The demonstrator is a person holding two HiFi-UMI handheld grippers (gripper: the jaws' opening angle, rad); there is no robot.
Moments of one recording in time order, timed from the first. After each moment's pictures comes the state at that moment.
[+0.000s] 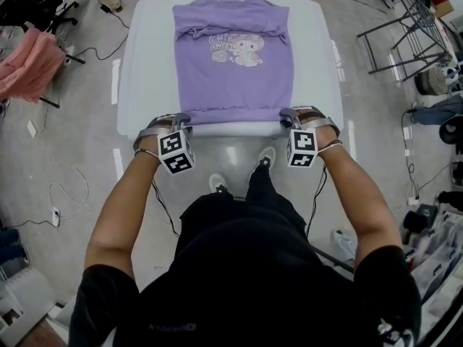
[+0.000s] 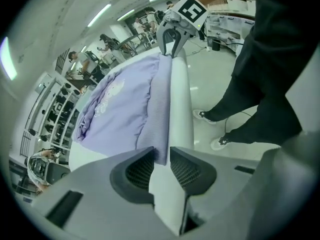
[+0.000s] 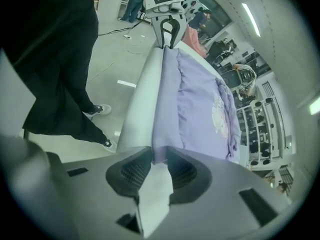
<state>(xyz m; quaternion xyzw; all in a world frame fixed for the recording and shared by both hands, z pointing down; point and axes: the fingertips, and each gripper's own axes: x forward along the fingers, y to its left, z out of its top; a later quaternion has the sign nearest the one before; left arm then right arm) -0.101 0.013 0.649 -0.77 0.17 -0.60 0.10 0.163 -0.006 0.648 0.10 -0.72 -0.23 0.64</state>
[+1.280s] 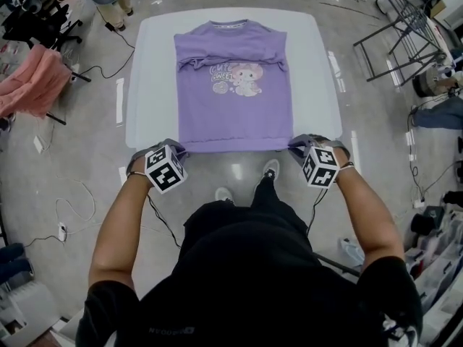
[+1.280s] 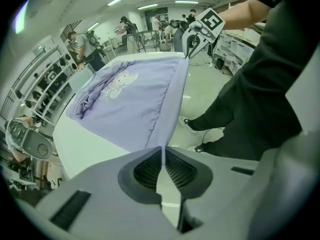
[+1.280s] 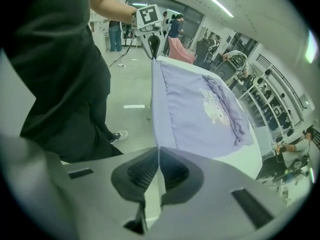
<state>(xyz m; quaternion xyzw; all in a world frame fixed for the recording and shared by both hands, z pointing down) -0.136 0.058 0.607 -0.79 0.16 -0.59 -0.06 0.166 0.056 0.603 0.10 -0.81 -0.08 0.58</state>
